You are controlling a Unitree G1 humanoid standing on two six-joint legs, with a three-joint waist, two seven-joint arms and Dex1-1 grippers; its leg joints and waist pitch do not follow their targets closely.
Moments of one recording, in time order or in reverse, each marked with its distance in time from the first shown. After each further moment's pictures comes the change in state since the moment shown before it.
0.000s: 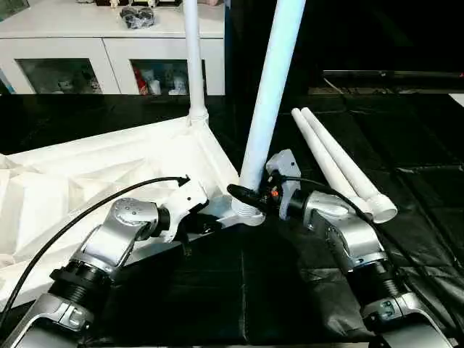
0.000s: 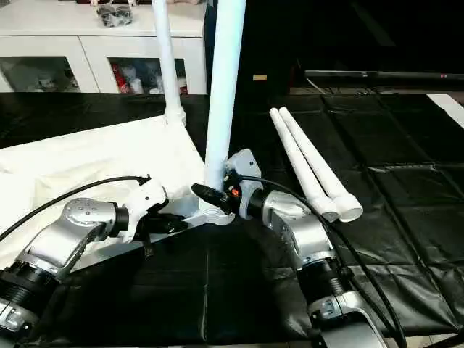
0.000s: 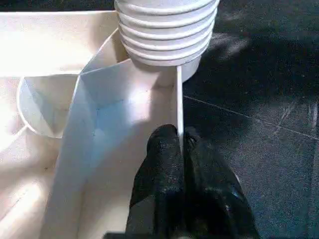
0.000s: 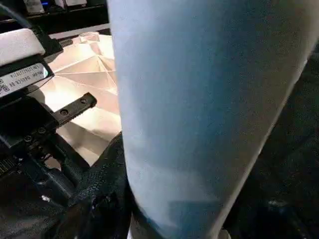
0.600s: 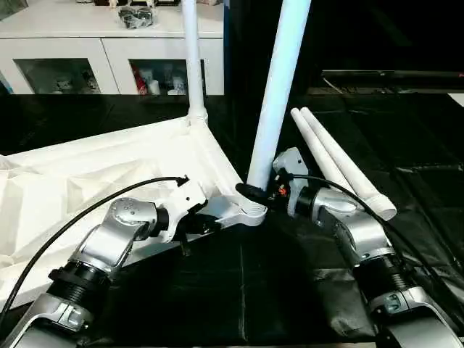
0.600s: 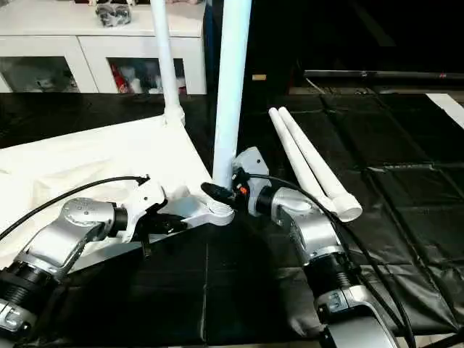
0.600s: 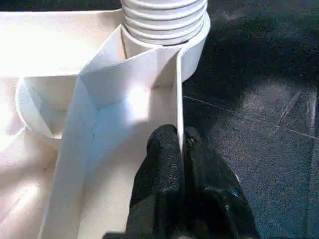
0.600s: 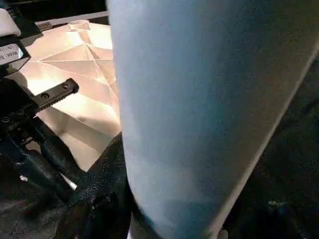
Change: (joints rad) left arm 0.000 0.003 0.006 0.002 0.001 -0.002 -0.017; right arm -0.019 -0.040 -0.009 0.037 -0.020 -0.016 0.031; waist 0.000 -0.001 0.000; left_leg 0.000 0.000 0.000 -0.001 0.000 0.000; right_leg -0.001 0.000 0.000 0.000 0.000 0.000
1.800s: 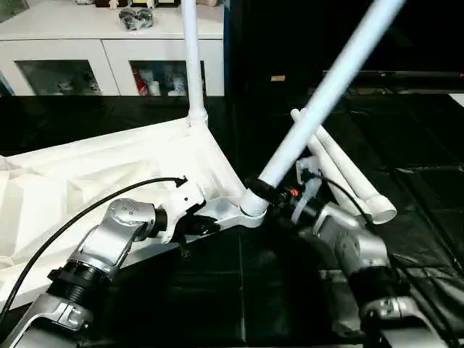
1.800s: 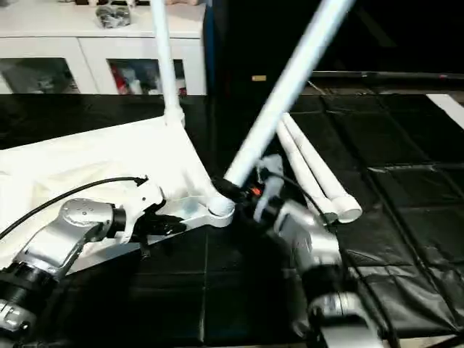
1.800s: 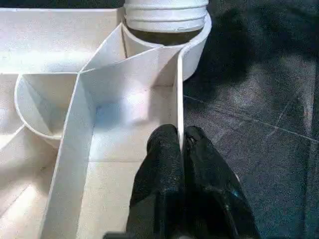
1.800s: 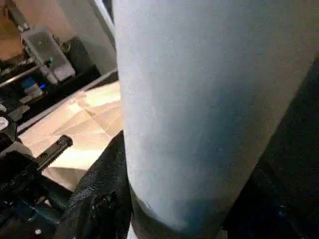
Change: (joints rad) left arm -0.001 -0.003 0.012 0.018 -0.001 -0.001 -0.012; right arm 0.069 0.107 -0.209 0.120 0.191 -0.002 -0.010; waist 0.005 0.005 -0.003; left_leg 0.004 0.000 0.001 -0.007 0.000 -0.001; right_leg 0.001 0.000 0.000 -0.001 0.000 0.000
